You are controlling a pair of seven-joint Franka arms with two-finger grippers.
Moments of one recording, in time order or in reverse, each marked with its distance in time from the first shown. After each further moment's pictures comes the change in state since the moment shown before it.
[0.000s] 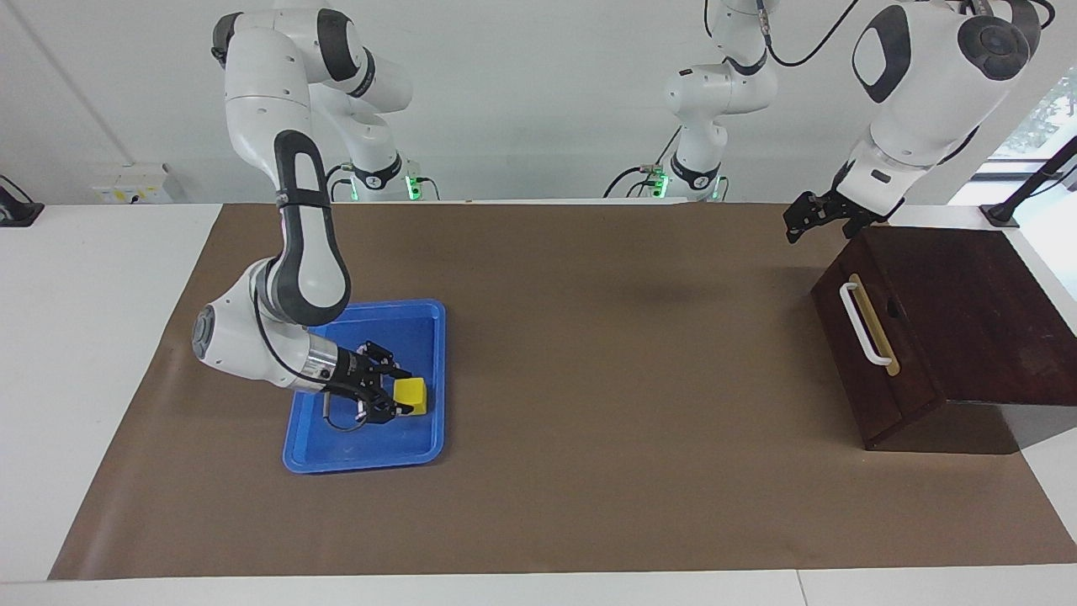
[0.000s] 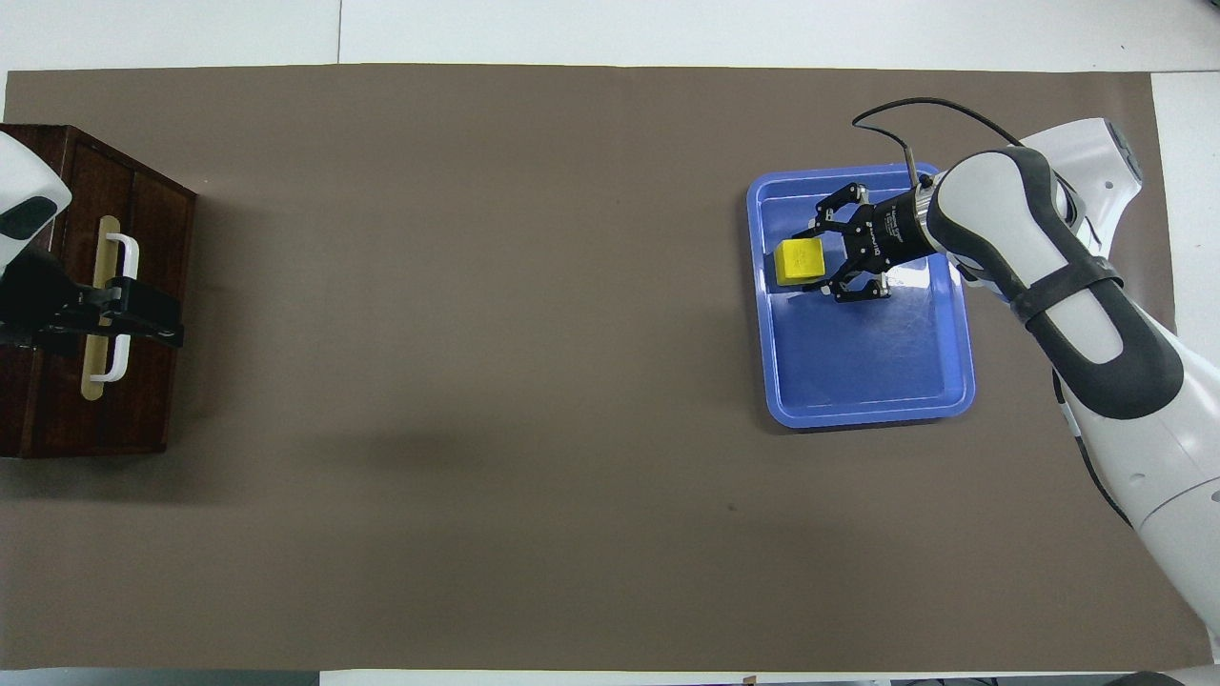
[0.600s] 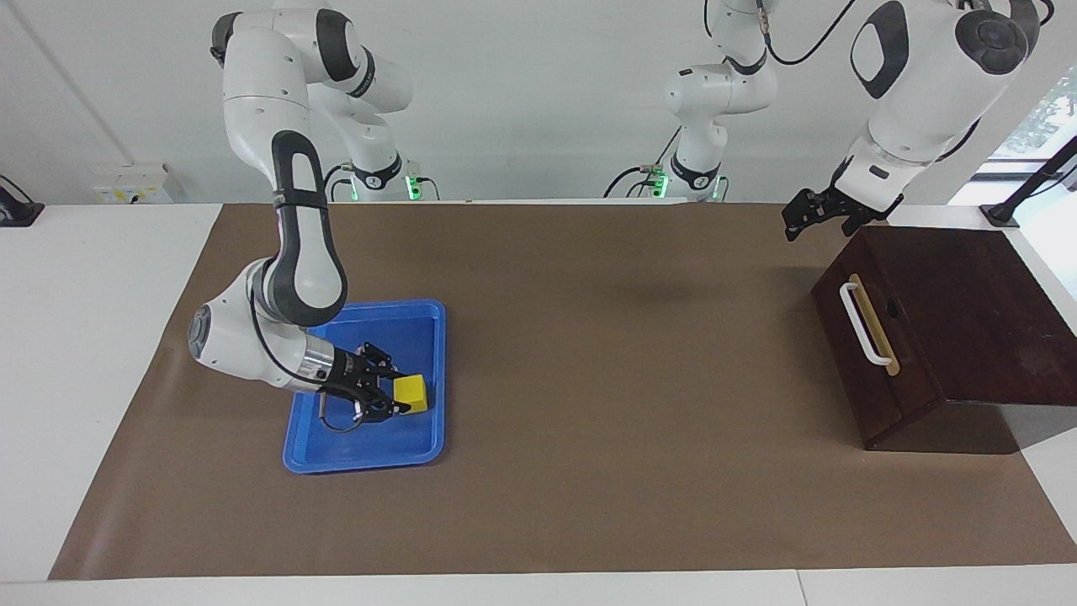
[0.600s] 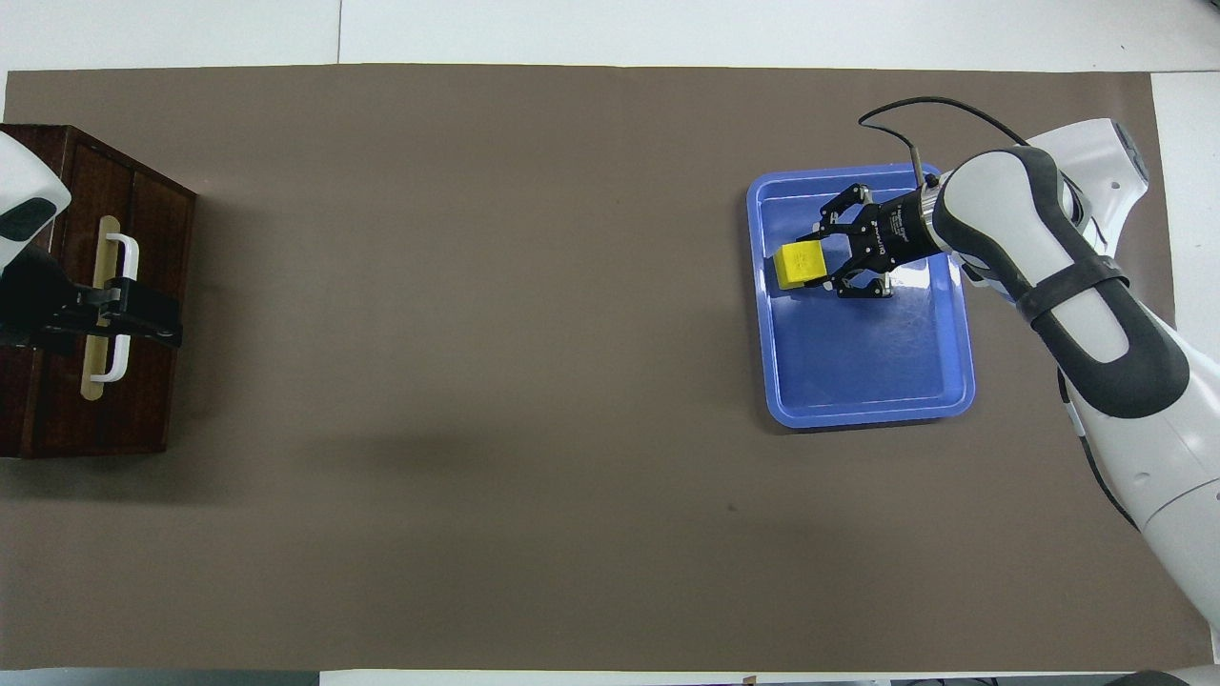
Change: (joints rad) left arm -0.002 -0.011 -0.008 -0.002 0.028 0.017 0.000; right arm -0.006 0.000 -0.003 0.000 0.000 0.000 0.000
